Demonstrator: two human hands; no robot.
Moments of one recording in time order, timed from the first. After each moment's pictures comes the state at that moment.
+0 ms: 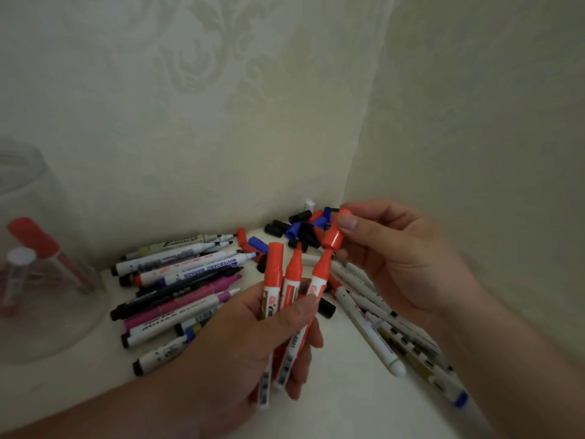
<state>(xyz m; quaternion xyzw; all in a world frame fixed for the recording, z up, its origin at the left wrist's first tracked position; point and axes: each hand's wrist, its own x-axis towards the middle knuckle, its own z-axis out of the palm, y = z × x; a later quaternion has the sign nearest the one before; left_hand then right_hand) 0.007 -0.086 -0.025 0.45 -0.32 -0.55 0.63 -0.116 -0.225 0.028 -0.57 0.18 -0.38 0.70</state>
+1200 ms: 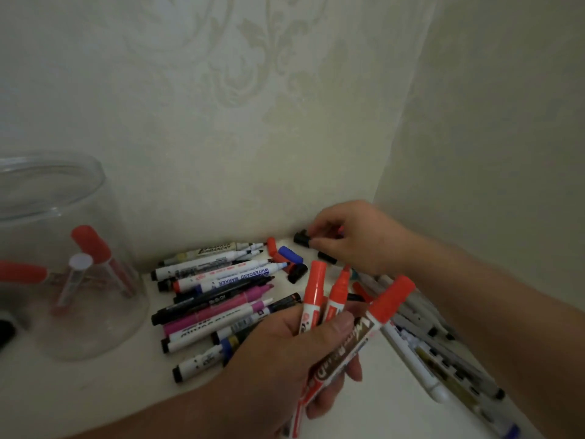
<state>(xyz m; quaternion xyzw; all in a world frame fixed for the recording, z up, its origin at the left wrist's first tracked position) 0.014 -0.083 -0.026 0.43 -0.35 -0.56 0.61 -0.040 -0.277 0.028 -0.95 0.22 -0.14 0.17</state>
